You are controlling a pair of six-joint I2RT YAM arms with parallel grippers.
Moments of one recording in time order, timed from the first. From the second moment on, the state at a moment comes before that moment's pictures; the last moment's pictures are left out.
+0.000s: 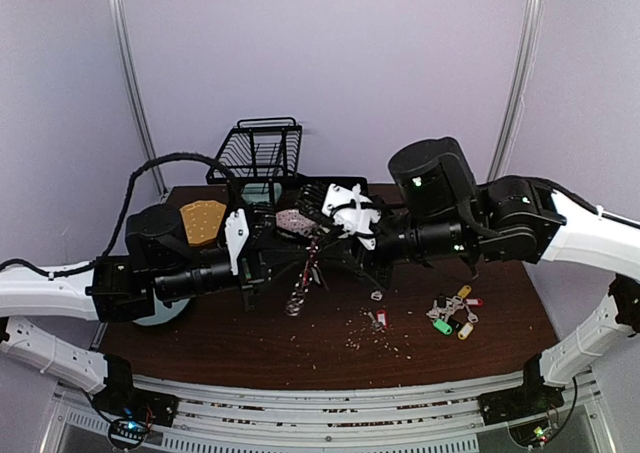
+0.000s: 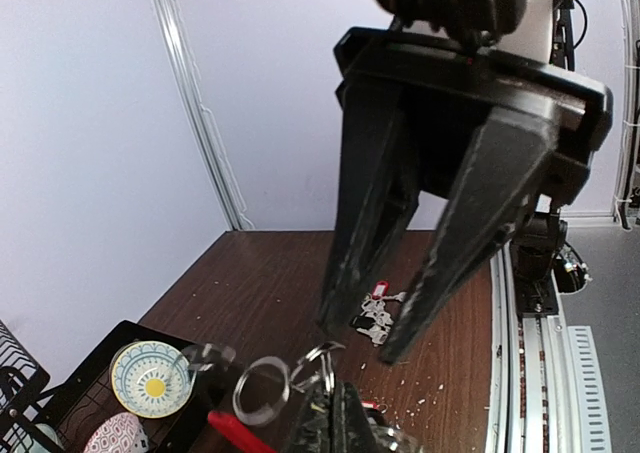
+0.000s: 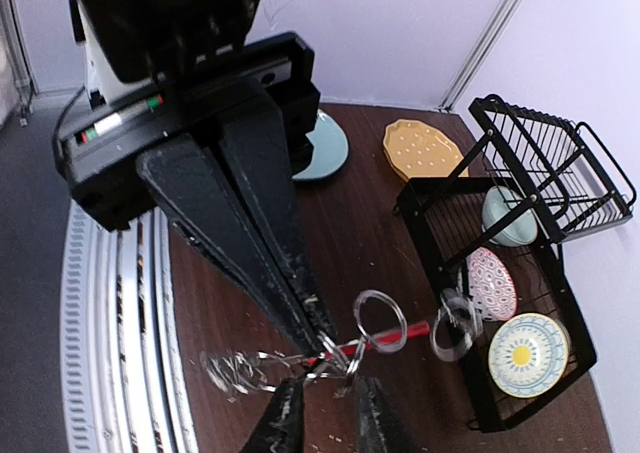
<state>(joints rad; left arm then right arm) -1.19 1.08 0.80 0.23 0.03 0.21 1.26 1.41 1.50 -0.60 0.13 -0.26</state>
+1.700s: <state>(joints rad) -1.19 1.00 0.60 0.61 0.12 0.15 1.17 1.38 1.00 0.21 -0.24 0.09</state>
